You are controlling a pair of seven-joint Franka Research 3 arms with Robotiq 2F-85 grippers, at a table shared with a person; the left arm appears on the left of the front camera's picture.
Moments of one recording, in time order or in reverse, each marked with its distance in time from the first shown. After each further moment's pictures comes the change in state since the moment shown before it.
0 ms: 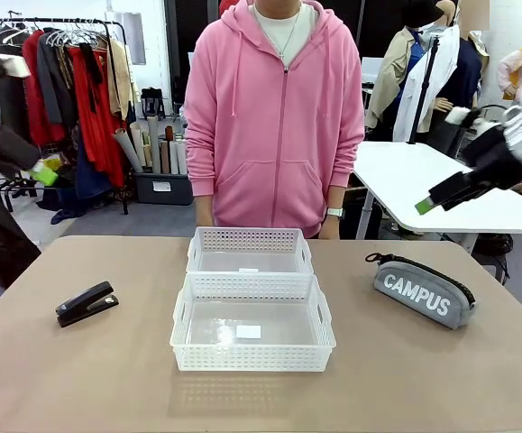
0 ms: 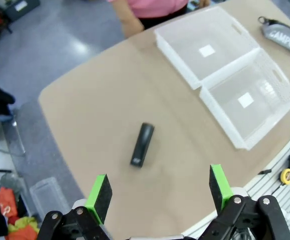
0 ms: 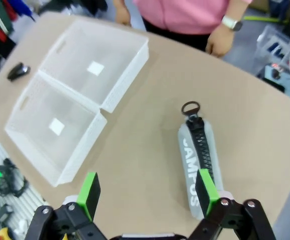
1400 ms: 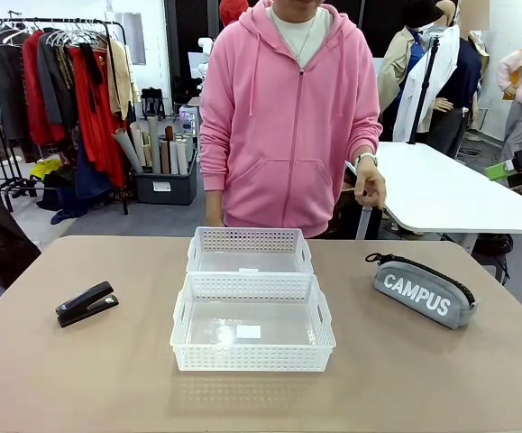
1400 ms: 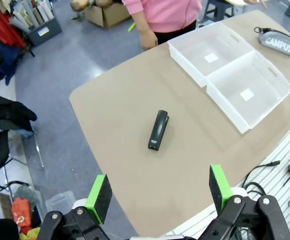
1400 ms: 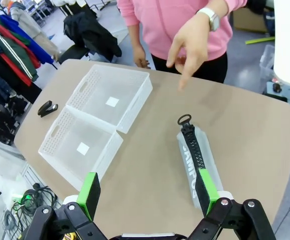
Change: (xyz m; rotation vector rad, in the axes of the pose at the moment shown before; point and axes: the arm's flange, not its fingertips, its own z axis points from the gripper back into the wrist) left arm -0.102 0.006 0.098 0.053 -0.187 -0.055; right arm -0.043 -0.036 0.096 0.094 -0.216 -0.119
